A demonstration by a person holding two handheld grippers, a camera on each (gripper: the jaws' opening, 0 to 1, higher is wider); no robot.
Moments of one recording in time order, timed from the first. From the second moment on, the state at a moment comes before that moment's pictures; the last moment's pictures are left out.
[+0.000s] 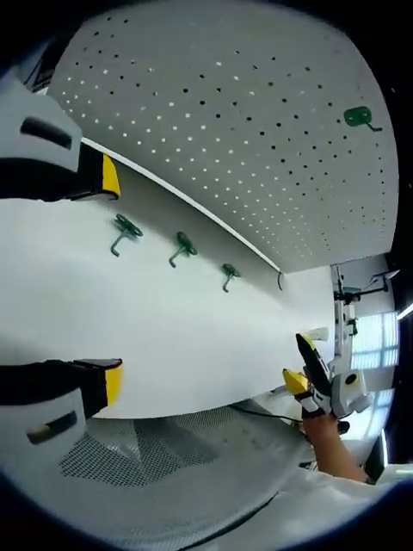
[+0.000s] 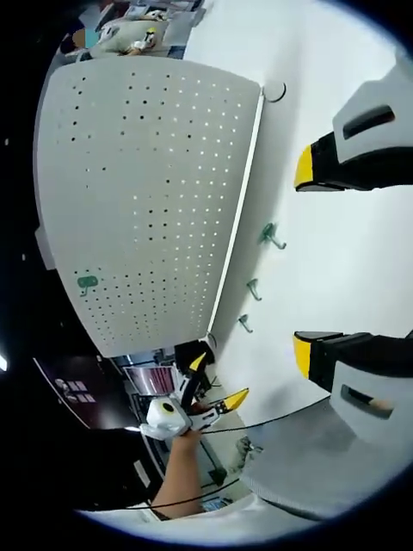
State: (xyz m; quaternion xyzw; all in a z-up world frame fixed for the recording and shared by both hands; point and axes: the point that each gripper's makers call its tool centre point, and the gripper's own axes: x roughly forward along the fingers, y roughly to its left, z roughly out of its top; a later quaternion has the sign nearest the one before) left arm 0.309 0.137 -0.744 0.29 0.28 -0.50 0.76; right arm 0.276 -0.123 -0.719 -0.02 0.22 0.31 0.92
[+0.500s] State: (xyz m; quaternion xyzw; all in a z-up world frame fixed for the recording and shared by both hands) left arm 0.325 0.139 -0.759 0.37 0.29 -0.54 0.70; right arm 0.275 -0.121 -0.723 -0.03 0.23 0.31 0.92
